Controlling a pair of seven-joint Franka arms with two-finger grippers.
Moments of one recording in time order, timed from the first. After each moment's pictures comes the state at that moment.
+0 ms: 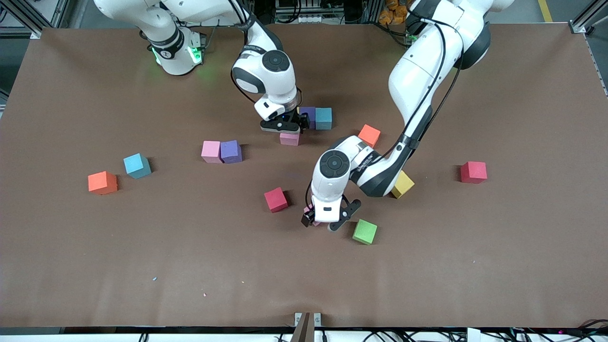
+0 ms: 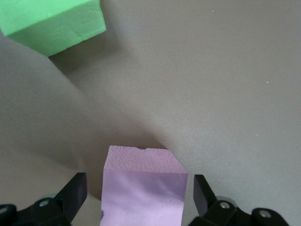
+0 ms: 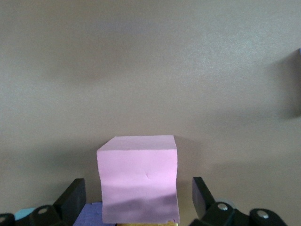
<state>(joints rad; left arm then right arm) -0.48 1.04 -0.28 -1.10 0.31 2.28 -1.56 0.63 0.42 0.29 -2.14 -0.29 2.60 1.29</state>
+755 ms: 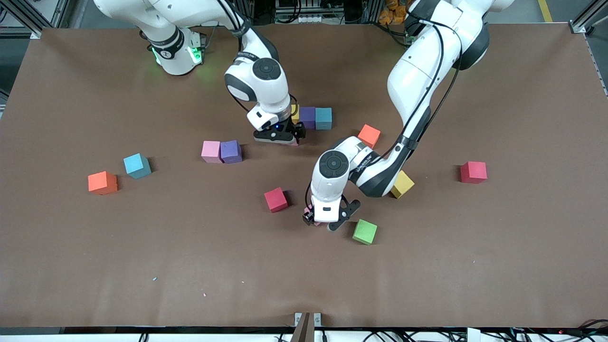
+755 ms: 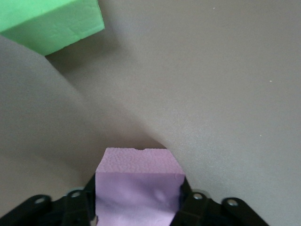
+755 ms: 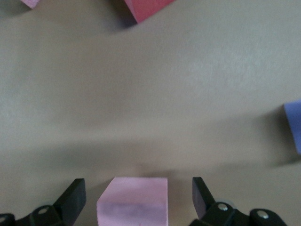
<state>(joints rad) -0.49 1.05 -0.26 -1.10 0.31 2.29 -1.56 0.56 0.41 0.27 -2.10 -0.30 2.60 1.17</state>
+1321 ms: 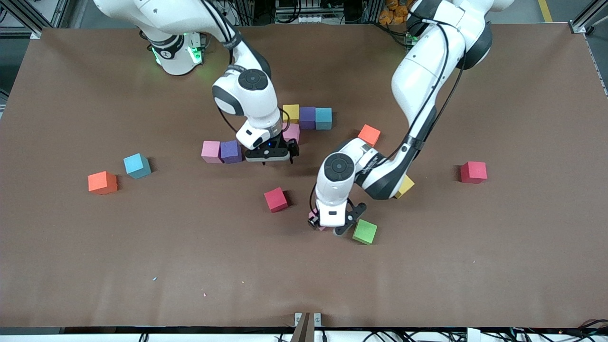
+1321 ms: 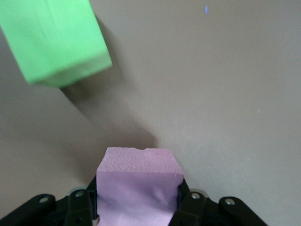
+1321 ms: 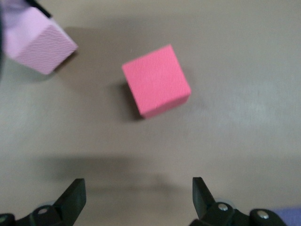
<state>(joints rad) -0.46 1.02 -0.26 -1.07 0.31 2.23 -1.54 0.54 0.45 0.17 -2.00 -0.42 2.68 1.01</state>
